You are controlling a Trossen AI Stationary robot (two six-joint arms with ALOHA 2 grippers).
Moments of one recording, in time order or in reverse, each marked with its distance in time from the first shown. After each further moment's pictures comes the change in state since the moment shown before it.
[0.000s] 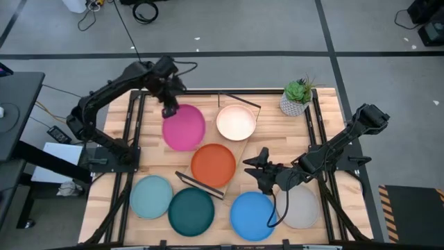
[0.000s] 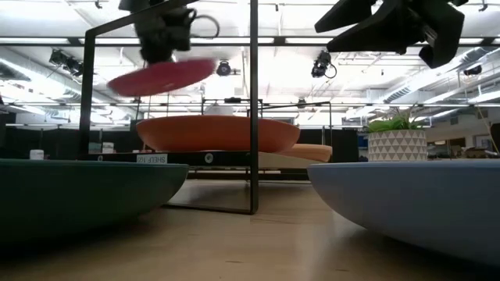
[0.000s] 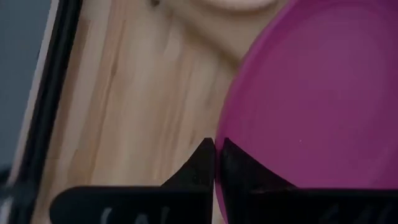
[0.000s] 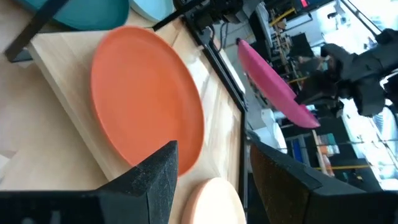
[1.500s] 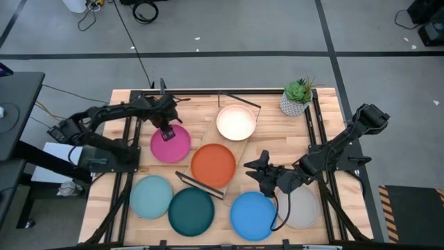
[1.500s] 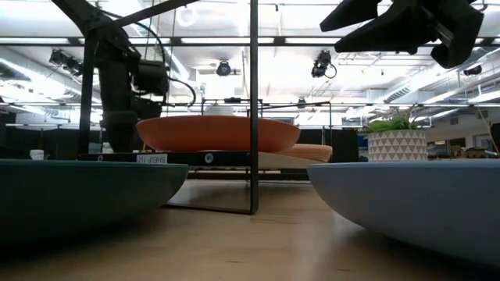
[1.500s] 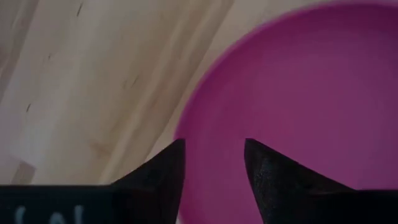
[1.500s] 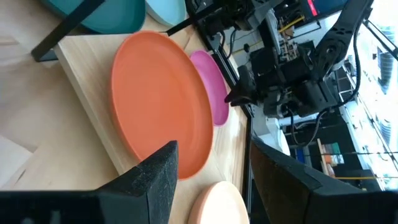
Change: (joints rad) left arm -0.024 -0.101 -0.729 0.521 -0.288 -0.277; right arm 0.022 0.000 0.000 -0.029 -0.017 -0.002
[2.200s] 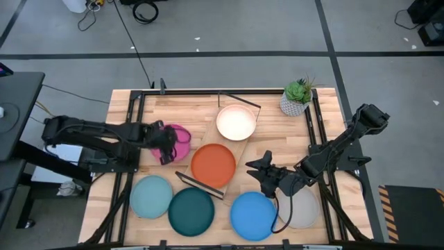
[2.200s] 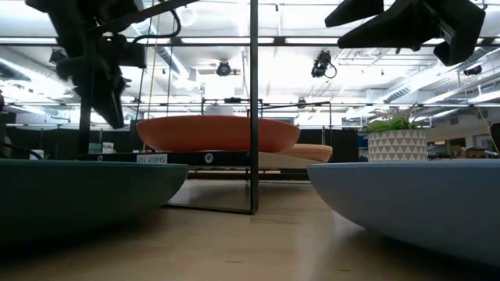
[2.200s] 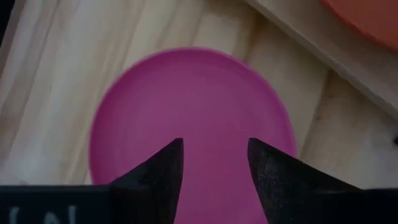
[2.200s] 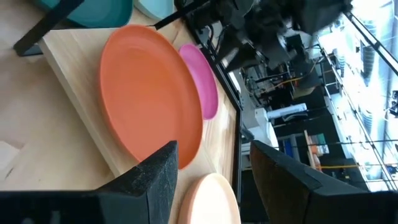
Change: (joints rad) left arm -0.690 -0.301 -0.009 -0.112 -0.286 -0.445; right arm 0.034 0.000 0.000 -0.002 0.085 0.010
